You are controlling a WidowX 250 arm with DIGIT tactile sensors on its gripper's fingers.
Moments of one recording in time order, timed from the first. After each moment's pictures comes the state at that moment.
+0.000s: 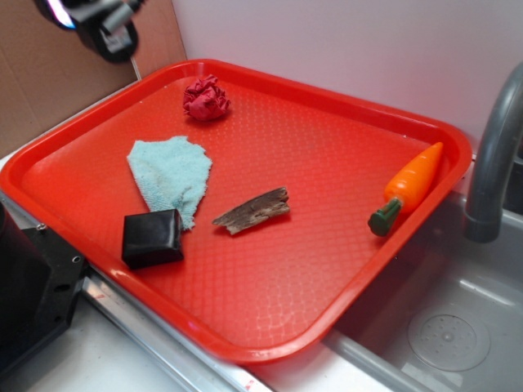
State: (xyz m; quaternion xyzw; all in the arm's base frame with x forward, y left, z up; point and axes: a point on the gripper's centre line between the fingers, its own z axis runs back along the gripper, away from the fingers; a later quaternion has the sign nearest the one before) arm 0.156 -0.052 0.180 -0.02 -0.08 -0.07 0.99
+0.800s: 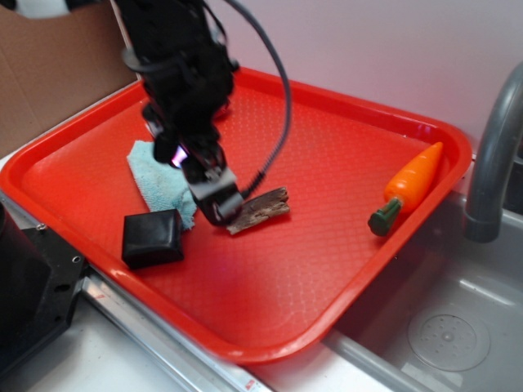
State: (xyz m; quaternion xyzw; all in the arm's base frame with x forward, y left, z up) arm 0.176 -0.091 0.060 0.02 -0.02 -0.12 0.99
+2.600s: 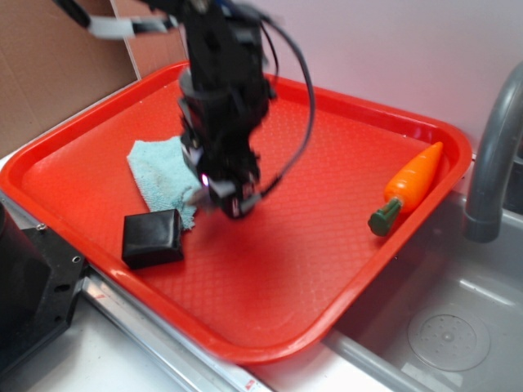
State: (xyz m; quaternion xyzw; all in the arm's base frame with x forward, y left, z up) arm 0.199 -0.074 0.059 0.07 0.00 -0.07 0.99
